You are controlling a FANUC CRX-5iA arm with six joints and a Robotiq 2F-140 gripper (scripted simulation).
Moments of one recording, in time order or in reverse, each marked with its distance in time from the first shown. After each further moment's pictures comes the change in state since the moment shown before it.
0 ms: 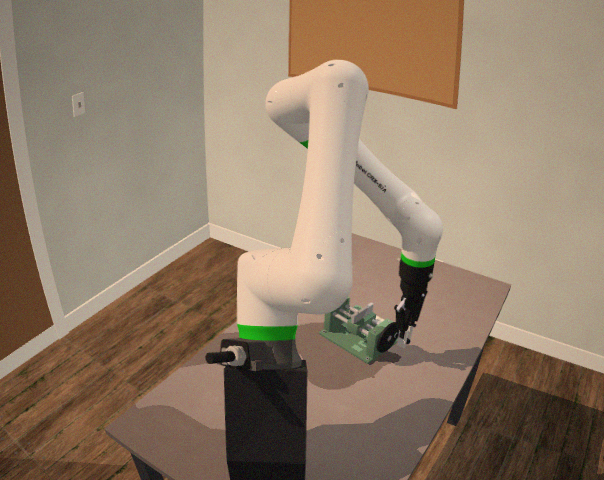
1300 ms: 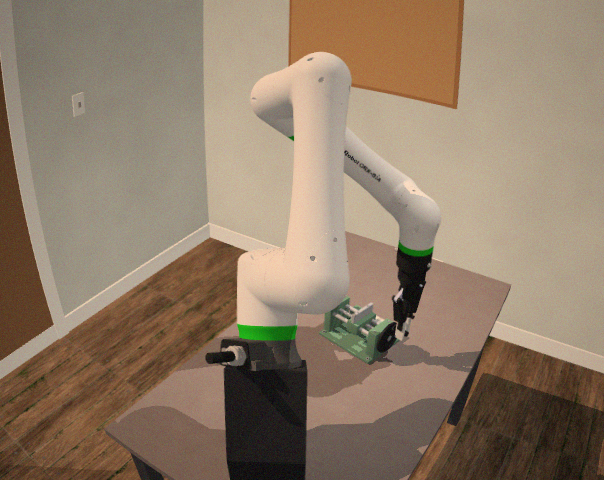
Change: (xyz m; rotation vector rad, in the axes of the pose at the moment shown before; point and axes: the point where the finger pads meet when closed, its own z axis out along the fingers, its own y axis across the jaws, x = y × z) arm 0.000 0.019 -0.041 0.000 0.000 0.000
